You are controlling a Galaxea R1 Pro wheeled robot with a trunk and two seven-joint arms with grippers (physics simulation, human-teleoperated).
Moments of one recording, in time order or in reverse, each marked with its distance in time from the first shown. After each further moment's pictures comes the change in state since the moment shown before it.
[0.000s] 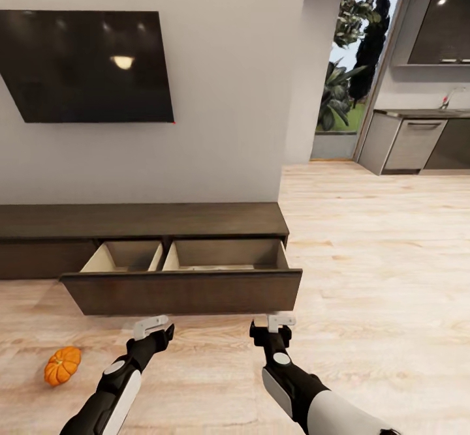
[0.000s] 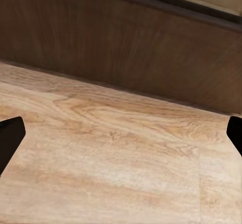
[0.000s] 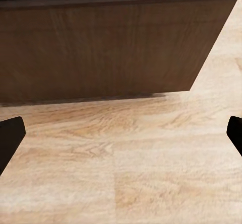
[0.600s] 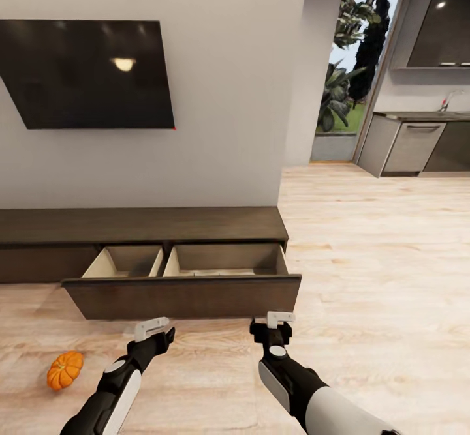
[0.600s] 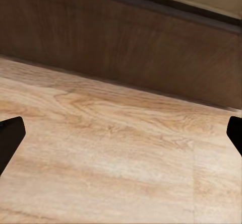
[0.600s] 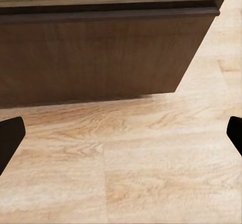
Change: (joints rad) left arm 0.000 -0.001 0.003 -0.002 0.000 0.051 0.001; right arm 0.000 0.000 0.002 -0.072 0.001 0.106 -0.090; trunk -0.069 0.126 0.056
